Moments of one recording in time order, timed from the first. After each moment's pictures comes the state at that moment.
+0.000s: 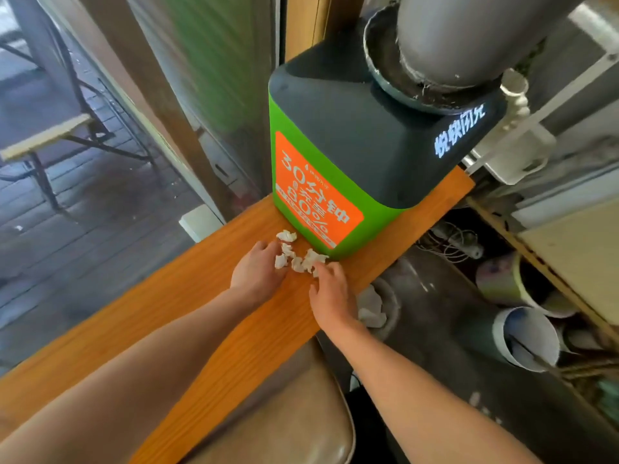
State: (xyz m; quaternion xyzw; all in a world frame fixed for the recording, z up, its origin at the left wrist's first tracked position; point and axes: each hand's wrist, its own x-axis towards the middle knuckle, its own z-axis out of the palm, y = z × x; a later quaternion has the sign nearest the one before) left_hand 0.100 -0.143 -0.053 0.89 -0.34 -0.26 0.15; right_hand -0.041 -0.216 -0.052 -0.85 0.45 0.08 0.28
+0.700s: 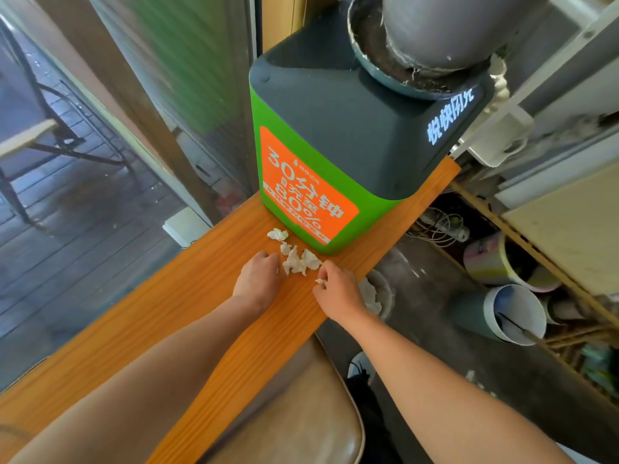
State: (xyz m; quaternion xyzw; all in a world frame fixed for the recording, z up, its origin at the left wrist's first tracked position) left_hand 0.093 -0.144 -0.083 0.86 -0.38 -0.31 0.15; right_hand -0.051 -0.237 -0.052 -0.80 0.47 0.11 0.36
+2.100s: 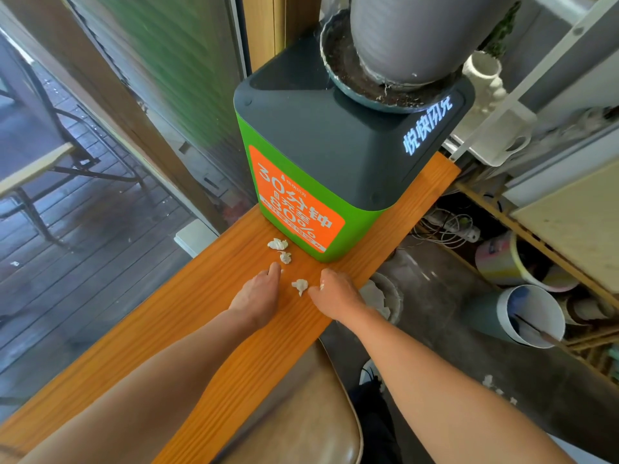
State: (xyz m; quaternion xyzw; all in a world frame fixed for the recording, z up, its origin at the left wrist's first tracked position) left_hand 0.091 -0.136 -0.073 0.83 -0.44 -0.34 0.06; right_hand -0.042 -0.252 -0.050 -0.78 0.46 0.20 0.38
